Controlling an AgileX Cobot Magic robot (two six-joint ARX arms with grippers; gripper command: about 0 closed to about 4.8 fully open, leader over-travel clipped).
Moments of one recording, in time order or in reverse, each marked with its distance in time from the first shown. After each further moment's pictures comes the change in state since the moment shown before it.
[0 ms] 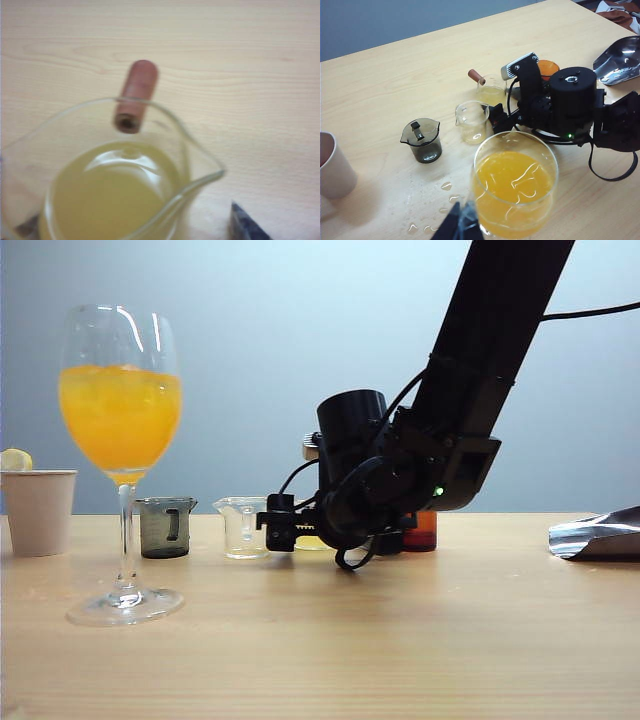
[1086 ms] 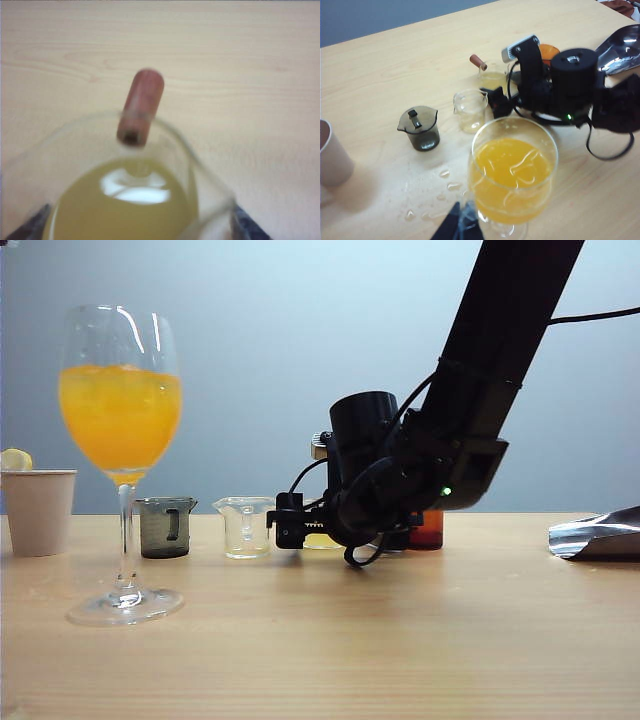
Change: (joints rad) left arm 0.000 0.000 0.000 -0.045 0.000 0.000; right arm -0.029 0.008 0.027 -0.008 -0.037 -0.021
